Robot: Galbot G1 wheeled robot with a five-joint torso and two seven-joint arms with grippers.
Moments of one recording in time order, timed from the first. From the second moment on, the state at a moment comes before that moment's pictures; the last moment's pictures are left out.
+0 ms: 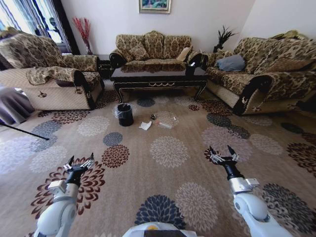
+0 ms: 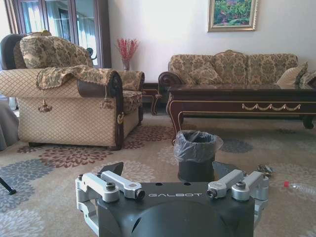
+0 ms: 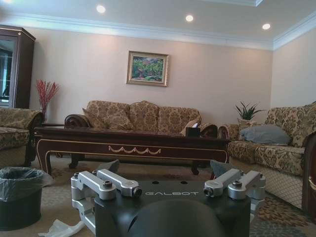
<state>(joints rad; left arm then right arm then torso) 1.63 -1.29 -0.87 -2.13 -0.42 0.15 -0.06 -1.57 1.01 0.73 1.88 0.52 0.32 0.00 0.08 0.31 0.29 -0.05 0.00</state>
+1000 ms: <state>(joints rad) 1.61 -1.27 -0.89 -2.15 -0.45 0.16 -0.06 -1.56 1.01 0.73 1.86 0.52 0.35 -0.04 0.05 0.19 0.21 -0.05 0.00</state>
